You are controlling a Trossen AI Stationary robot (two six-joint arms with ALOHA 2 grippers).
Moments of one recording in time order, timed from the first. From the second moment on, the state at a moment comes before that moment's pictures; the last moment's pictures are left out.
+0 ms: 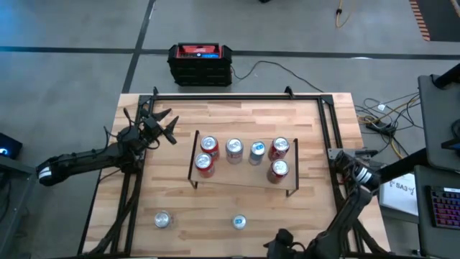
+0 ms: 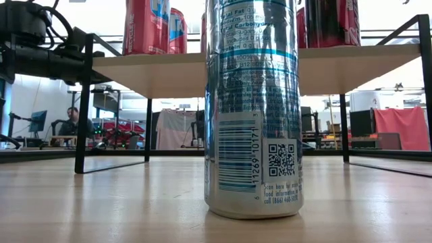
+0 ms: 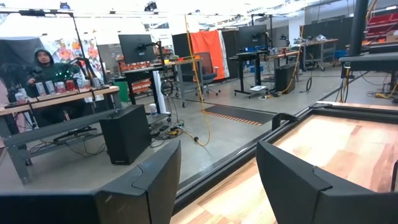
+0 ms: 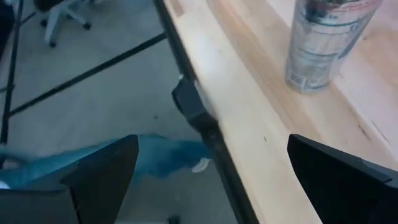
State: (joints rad) left arm 0.40 0.39 0.02 0.47 -0.43 0.17; right arm 0.95 2.07 1.77 -0.70 0.59 1.25
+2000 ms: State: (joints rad) left arm 0.40 0.39 0.02 0.47 -0.43 0.17; right arm 0.94 2.12 1.78 -0.83 1.03 1.22
